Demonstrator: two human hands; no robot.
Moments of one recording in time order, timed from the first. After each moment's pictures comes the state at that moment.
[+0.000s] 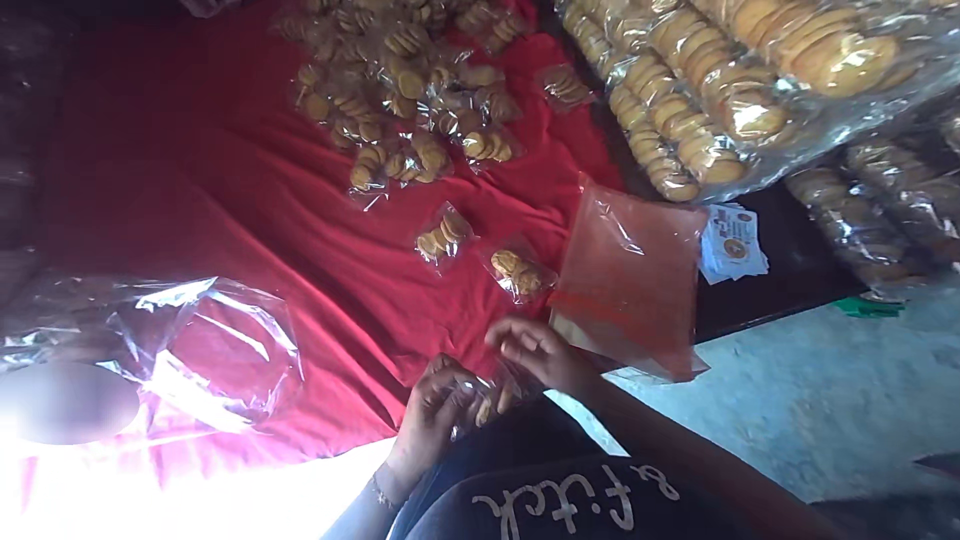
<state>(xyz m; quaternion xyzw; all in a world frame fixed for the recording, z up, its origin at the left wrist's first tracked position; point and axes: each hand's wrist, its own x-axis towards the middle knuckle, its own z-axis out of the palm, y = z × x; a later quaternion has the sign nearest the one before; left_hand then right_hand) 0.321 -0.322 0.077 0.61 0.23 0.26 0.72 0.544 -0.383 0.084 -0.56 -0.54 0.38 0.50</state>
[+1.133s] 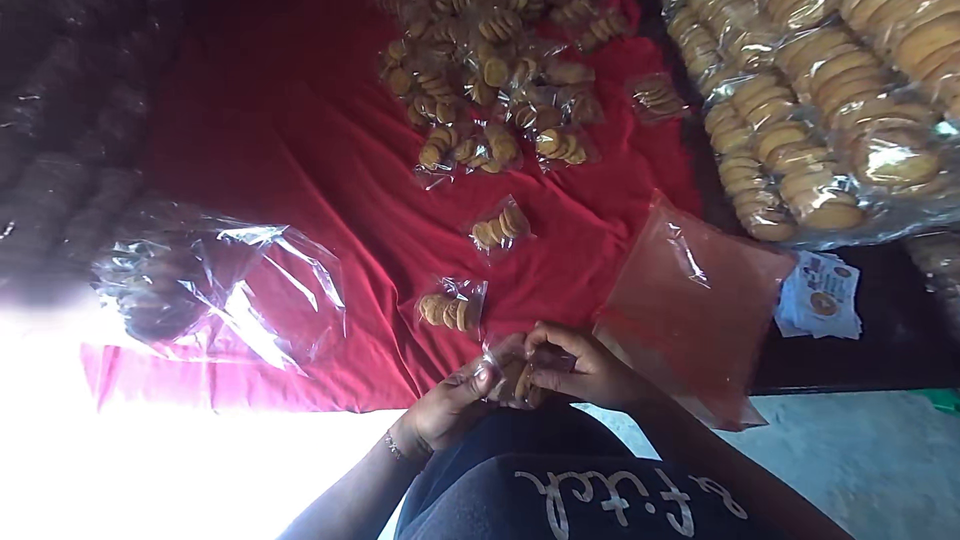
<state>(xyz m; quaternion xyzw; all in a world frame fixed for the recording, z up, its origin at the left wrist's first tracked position) 0.310 -0.314 0.090 0.31 0.13 0.16 0.93 0.547 -0.366 0.097 -0.42 -0.64 0.48 0.43</state>
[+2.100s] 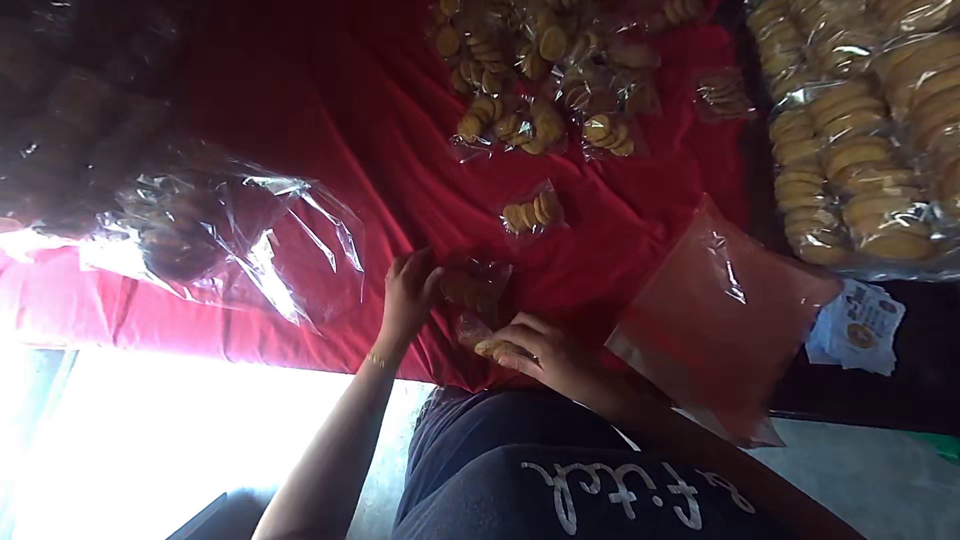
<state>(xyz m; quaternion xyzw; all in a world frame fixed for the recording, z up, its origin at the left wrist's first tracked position) 0.277 -0.233 0.060 0.68 0.55 0.25 0.42 0.501 -0.351 0.074 -0.51 -0.76 0.31 0.26</state>
